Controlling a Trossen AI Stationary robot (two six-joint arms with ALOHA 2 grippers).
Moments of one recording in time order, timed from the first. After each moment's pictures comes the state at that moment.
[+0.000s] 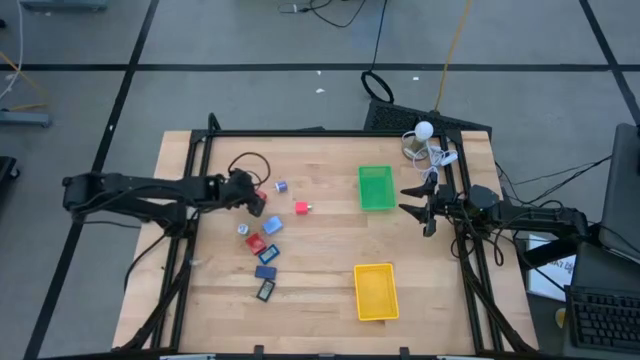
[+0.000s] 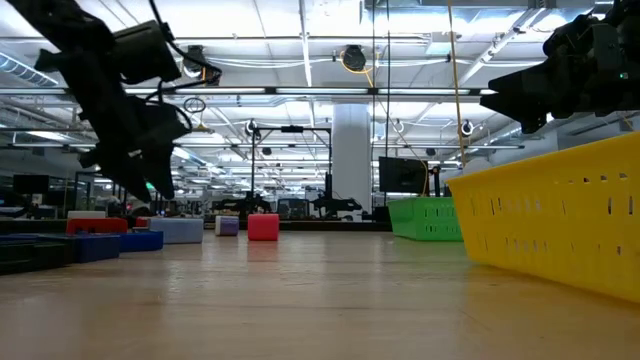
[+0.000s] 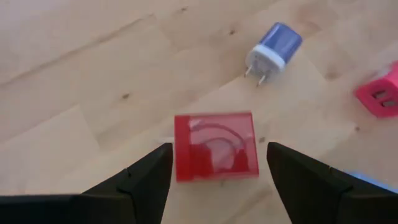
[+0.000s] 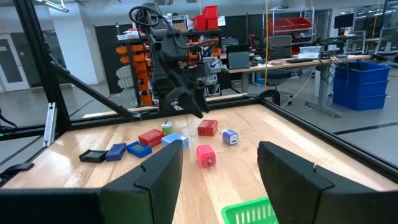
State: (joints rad) left arm 0.21 1.09 0.49 -0.46 -0.35 -0.74; right arm -0.11 0.11 0.01 0.15 0.05 0.09
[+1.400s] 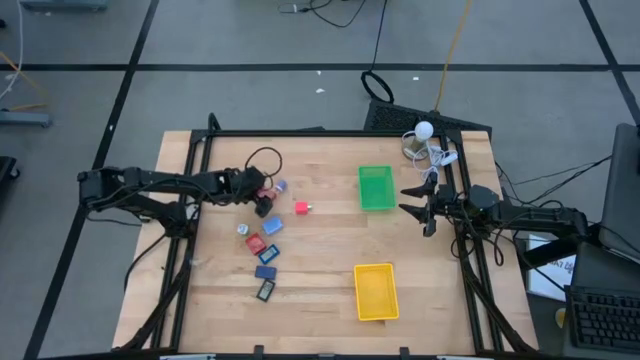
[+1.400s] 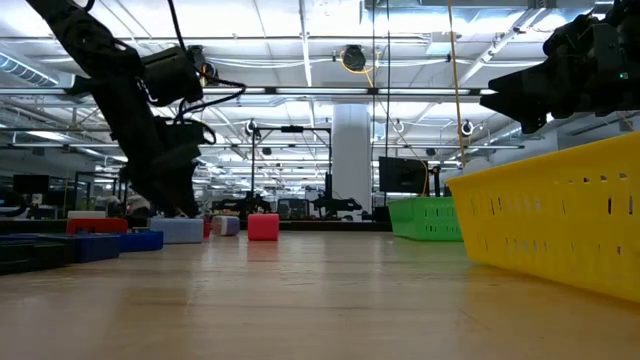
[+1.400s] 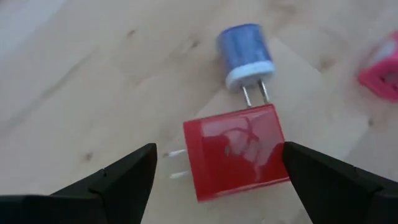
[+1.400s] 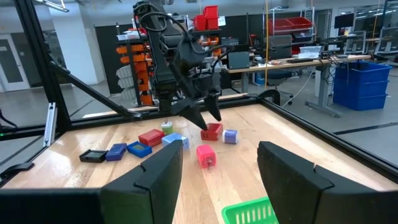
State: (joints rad) left arm 0.31 1.26 0.50 -0.27 -0.21 -0.35; right arm -0.11 0.11 0.01 0.15 0.05 0.09
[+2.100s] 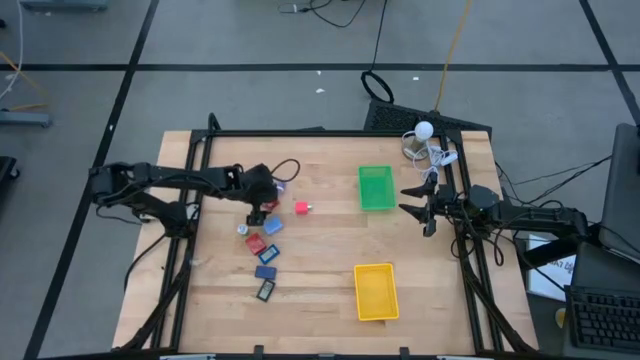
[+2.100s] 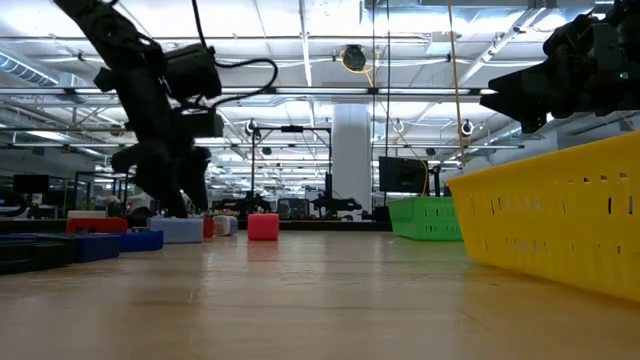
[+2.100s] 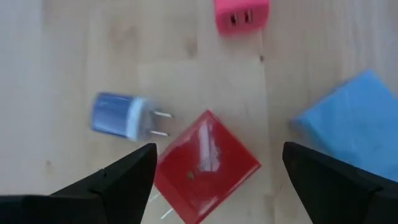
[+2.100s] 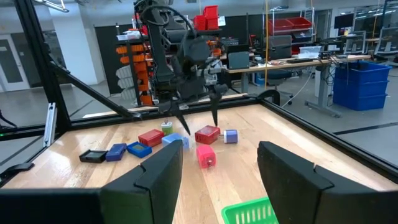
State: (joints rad) left arm 0.31 1.37 0.62 -0.34 0.01 0.41; right arm -0.11 0.11 0.01 0.15 0.05 0.09
